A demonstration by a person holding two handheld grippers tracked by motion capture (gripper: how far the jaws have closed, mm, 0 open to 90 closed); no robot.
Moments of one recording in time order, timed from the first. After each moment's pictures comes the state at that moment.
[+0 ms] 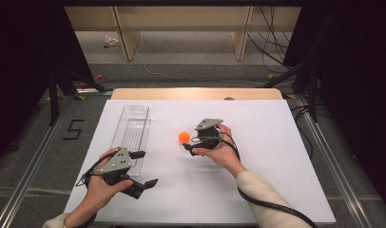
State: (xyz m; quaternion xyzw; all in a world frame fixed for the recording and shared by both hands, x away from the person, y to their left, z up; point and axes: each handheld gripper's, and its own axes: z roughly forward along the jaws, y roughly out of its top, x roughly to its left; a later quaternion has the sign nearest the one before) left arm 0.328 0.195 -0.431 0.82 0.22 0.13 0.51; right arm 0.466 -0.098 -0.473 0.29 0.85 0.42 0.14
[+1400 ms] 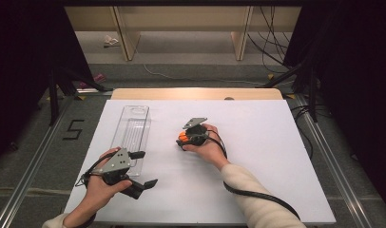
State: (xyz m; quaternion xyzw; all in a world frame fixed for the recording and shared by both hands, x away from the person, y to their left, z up) left arm 0.328 0.196 -0.431 0.82 0.22 0.13 0.52; right arm 0.492 -0.063 -0.498 0.29 0.87 0.38 0.14
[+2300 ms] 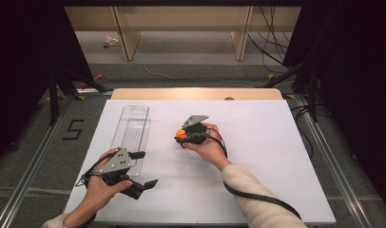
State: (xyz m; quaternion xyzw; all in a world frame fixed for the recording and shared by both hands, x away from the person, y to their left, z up) left arm 0.327 0.195 -0.431 0.82 0.22 0.13 0.52; right arm 0.481 -0.061 -0.473 0.27 0.86 0.41 0.15
